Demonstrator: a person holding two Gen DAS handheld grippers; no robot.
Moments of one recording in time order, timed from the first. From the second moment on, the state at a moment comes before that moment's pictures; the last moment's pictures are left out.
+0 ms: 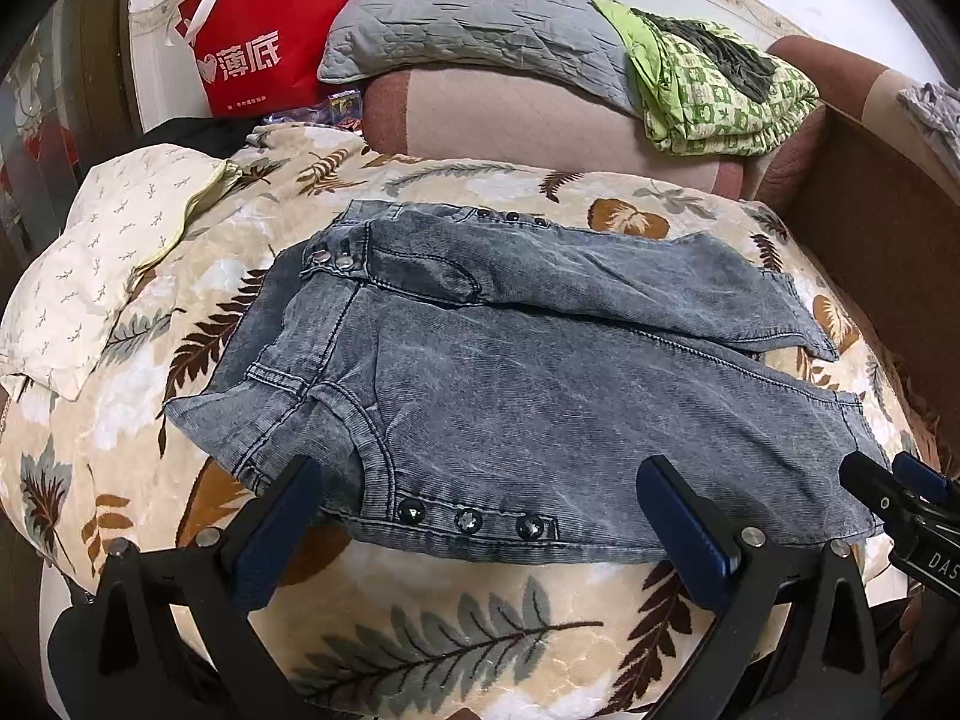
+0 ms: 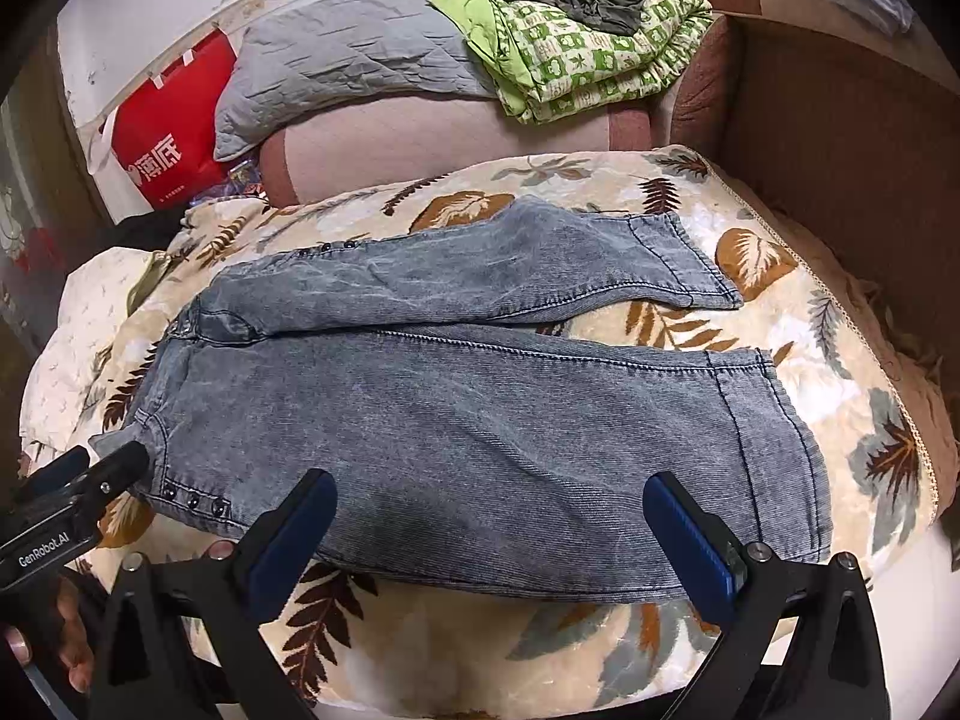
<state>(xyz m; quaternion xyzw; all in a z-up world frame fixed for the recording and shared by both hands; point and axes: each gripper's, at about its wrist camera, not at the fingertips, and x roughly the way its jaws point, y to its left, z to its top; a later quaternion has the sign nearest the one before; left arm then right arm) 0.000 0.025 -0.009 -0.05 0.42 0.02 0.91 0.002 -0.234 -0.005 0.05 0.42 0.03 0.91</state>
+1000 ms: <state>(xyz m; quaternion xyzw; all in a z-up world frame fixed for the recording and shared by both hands) 0.025 0.187 -0.078 -0.32 0.46 0.11 0.82 -0.017 -0.447 -0.112 0.52 0.44 -0.04 0.73</state>
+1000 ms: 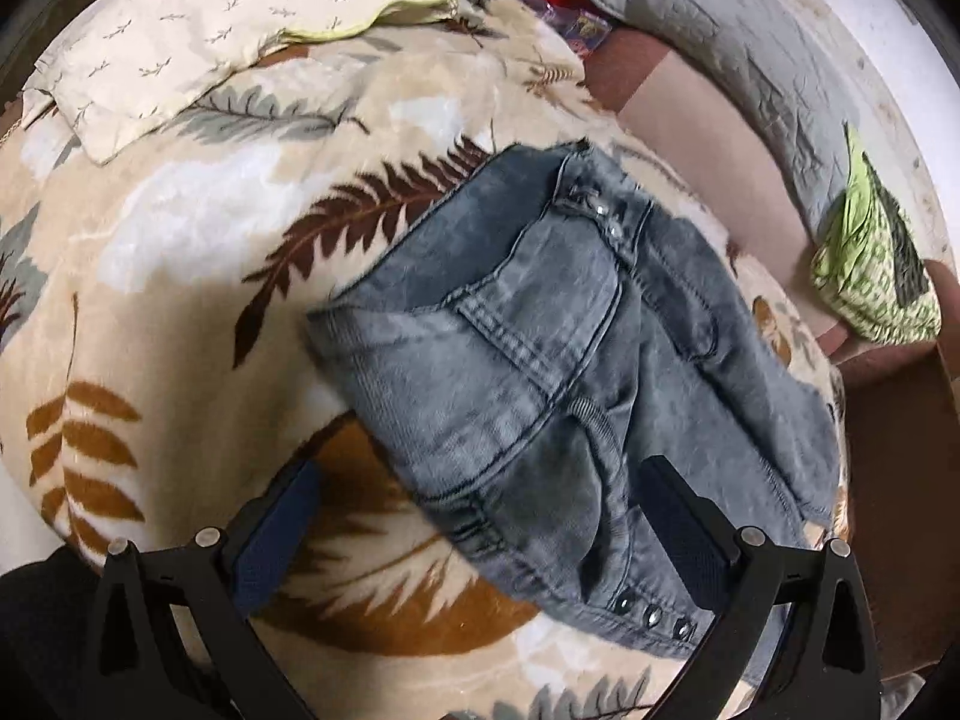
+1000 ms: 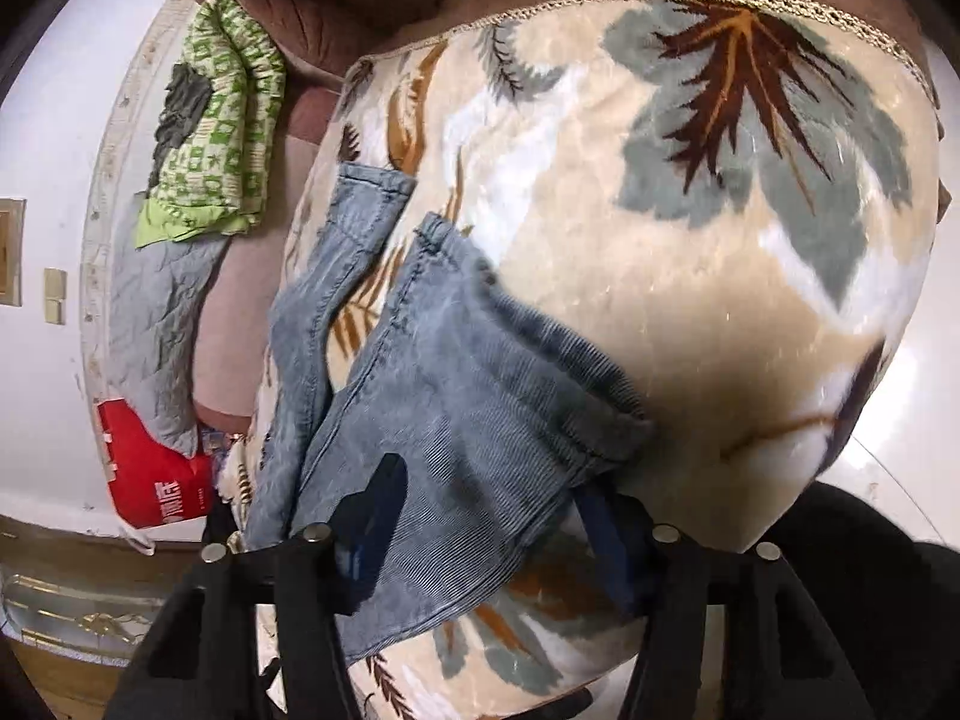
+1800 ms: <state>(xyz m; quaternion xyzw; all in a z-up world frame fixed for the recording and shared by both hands) -0.010 0.176 -0.009 -0.30 0.37 0.10 0.87 0.006 -0.453 -0.028 0.35 0.40 -0.04 0.84</state>
